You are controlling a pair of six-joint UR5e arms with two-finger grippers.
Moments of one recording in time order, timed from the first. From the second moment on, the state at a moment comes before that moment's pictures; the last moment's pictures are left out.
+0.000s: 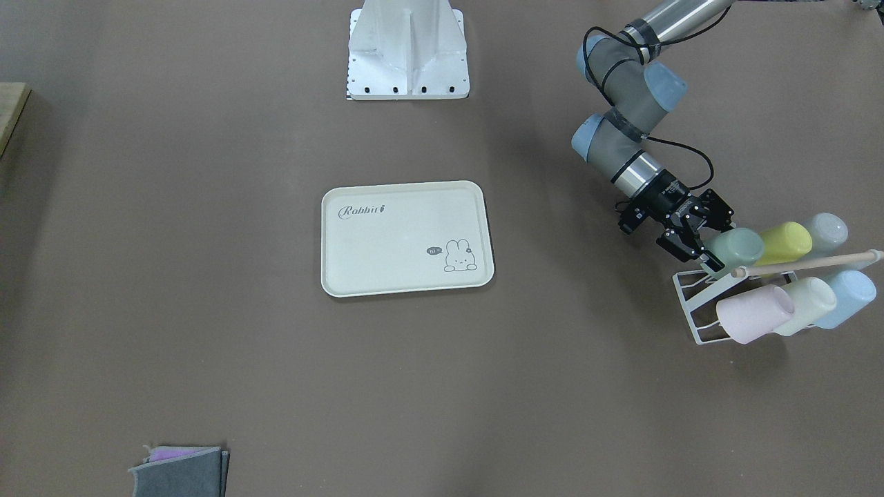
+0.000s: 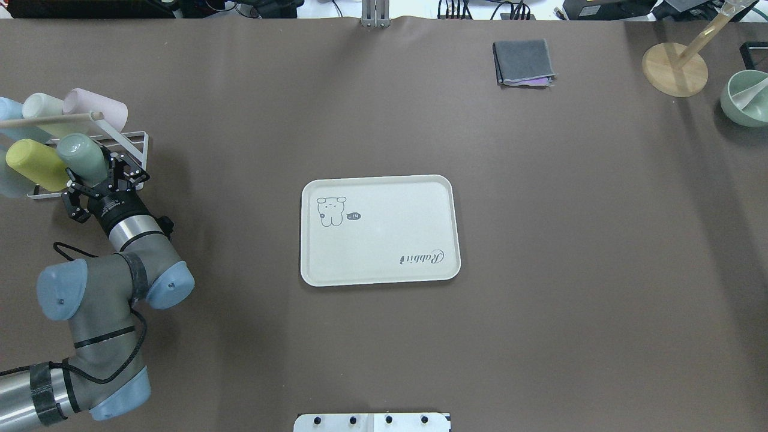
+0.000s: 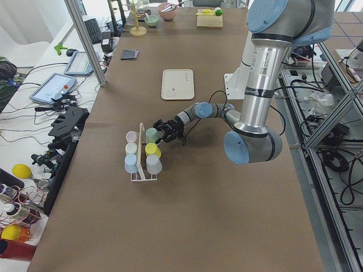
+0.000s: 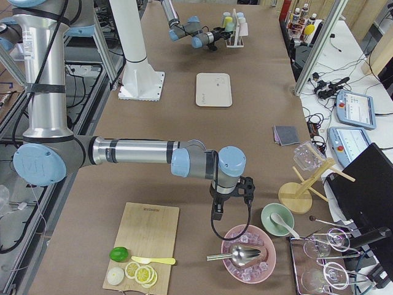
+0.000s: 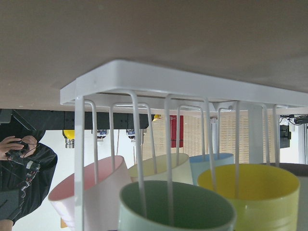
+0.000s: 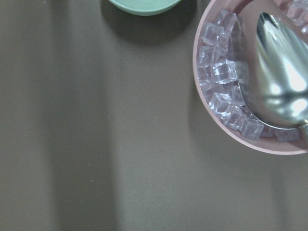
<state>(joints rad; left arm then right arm) -0.43 -1.80 -1.64 -1.12 -0.52 0.71 1.55 -1.59 1.61 -1.67 2.31 0.02</state>
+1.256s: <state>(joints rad) -0.44 -1.66 -2.00 -1.12 -0.52 0.84 1.54 -1.58 1.66 -1.72 2.27 0.01</state>
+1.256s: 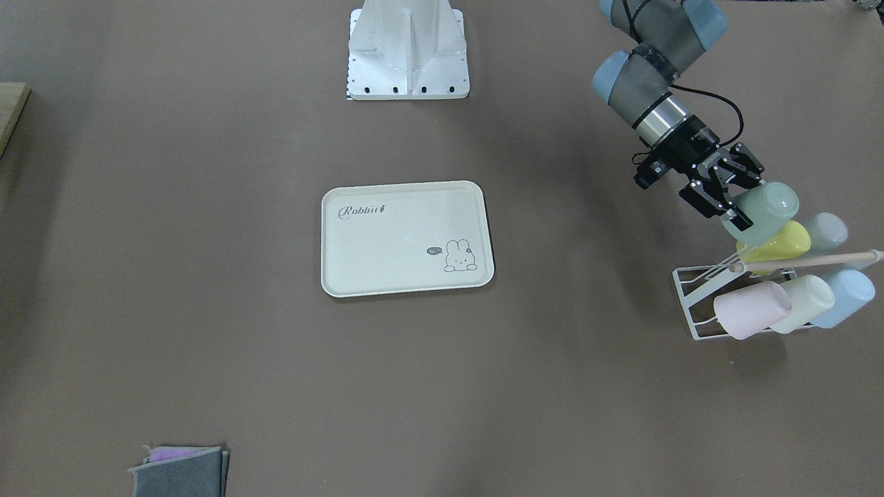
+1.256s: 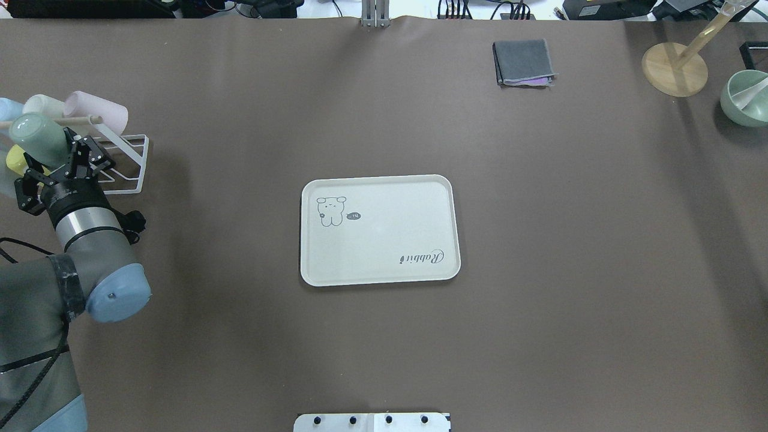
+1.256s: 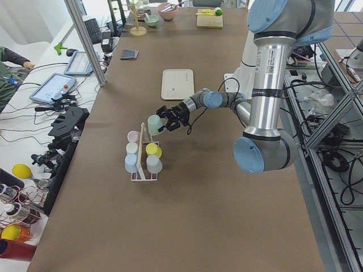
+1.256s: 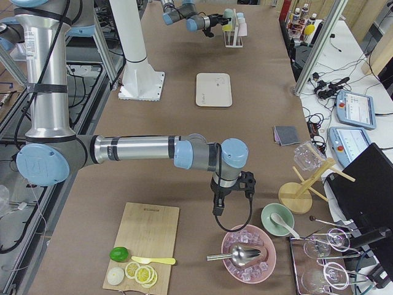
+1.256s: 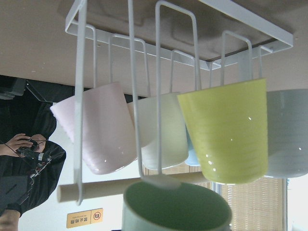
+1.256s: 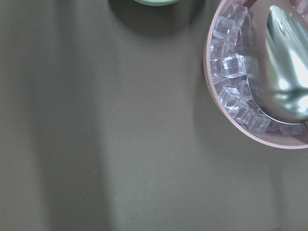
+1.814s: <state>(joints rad) -0.44 -1.83 -2.04 -1.16 -0.53 0.90 1.54 -1.61 1.65 -1.72 2.25 -0.05</state>
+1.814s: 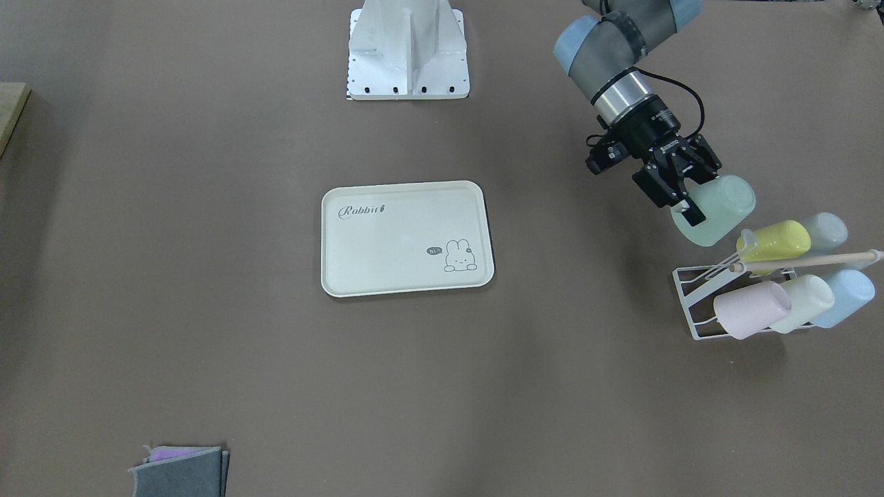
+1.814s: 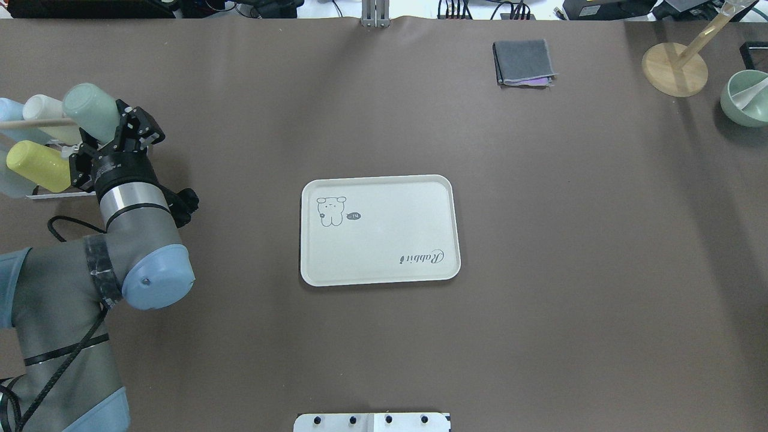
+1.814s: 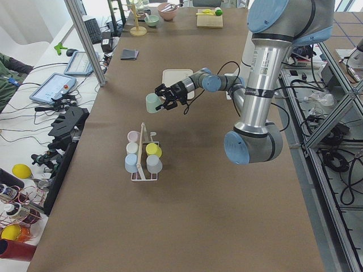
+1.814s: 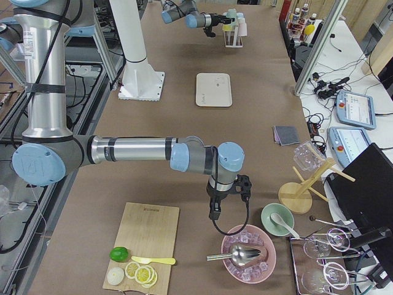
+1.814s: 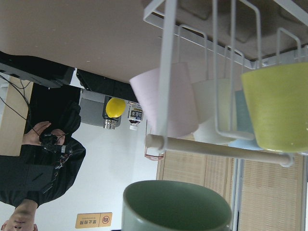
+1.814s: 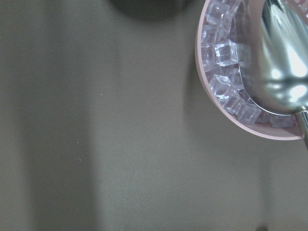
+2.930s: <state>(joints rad) -0.44 -1.82 -2.02 -1.75 -0.68 0.92 1.54 -1.61 1.66 -1.72 2.24 -0.05</state>
